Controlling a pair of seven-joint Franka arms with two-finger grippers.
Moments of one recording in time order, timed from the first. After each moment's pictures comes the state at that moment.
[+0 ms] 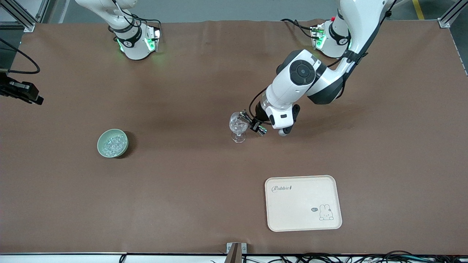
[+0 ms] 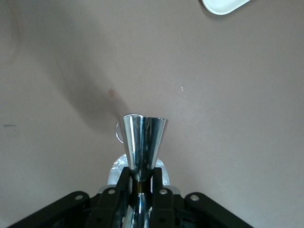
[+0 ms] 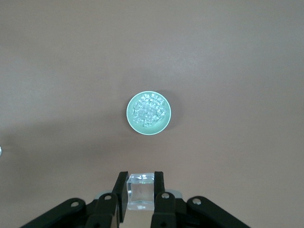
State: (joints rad) left arm -0.15 0.42 -0.57 -1.81 -0.02 2.38 -1.72; right arm -0.06 0.03 -0.01 -1.49 0.01 1.49 0.09
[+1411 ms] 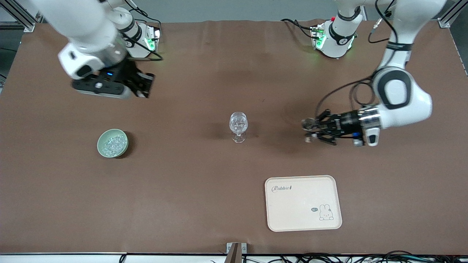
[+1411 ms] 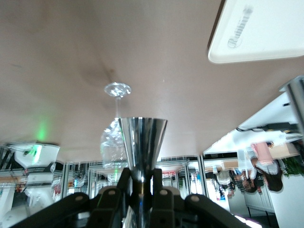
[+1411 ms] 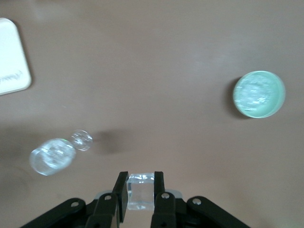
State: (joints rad) left arm -0.11 0.25 0.14 -2.09 -1.25 1.87 -0.77; right arm 0.50 0.17 0.02 -1.41 0.02 1.63 0.70
